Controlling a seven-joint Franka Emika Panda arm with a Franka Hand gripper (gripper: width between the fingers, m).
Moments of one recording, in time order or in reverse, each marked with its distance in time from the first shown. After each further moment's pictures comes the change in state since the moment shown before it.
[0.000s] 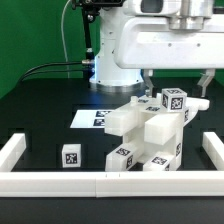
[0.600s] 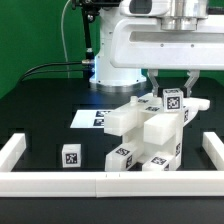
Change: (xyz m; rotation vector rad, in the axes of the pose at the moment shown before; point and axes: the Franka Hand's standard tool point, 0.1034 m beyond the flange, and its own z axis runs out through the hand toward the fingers) arm 0.000 -0.001 0.001 -0.001 -0.004 0.244
